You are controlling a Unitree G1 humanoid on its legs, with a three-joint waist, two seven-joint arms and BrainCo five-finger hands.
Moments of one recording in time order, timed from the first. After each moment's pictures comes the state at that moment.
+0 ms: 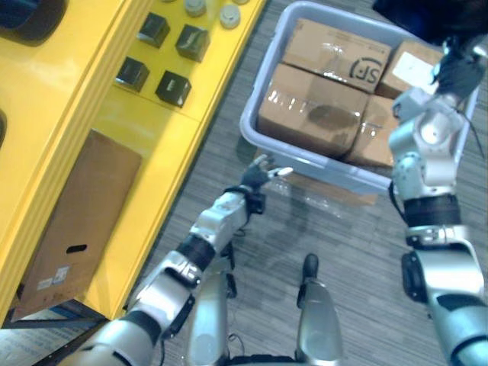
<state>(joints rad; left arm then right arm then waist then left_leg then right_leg) -0.73 0.11 -0.34 0.55 -0.58 -0.06 0.31 -0.84 -0.53 -0.03 0.46 0.54 -0.07 -0.70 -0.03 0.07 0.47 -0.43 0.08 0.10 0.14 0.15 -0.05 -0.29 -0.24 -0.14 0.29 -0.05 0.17</state>
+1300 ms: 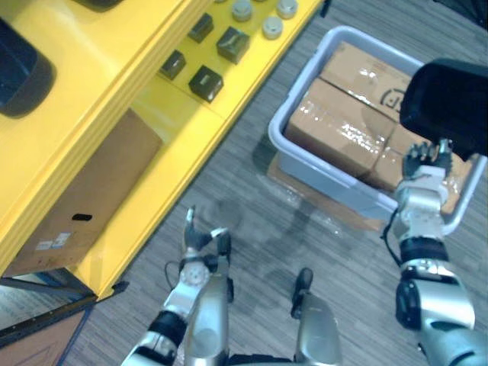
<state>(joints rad) -0.16 0.18 -0.28 0.62 -0.03 -0.15 0.51 -0.71 -0.51 -0.26 0.75 1.69 -0.21 -0.04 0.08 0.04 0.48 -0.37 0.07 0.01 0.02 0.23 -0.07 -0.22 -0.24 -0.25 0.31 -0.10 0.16</state>
